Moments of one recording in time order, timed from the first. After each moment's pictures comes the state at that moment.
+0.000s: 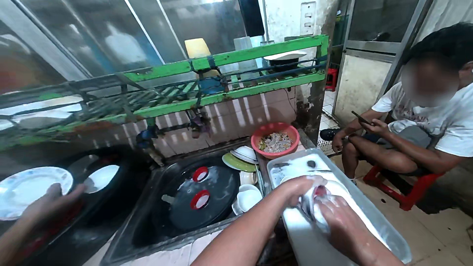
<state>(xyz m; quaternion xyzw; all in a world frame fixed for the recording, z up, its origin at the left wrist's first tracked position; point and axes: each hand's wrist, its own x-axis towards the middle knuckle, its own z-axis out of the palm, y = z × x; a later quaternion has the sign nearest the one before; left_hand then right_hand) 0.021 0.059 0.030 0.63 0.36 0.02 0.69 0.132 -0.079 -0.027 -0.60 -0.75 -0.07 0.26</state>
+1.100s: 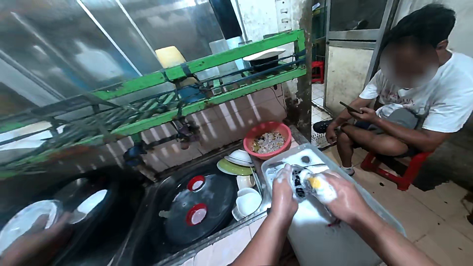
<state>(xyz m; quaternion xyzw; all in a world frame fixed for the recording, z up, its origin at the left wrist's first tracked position) 0.020 0.026 0.014 0.39 0.44 0.47 0.66 0.146 -0.064 0.020 -0.67 -0.60 0.14 0.41</state>
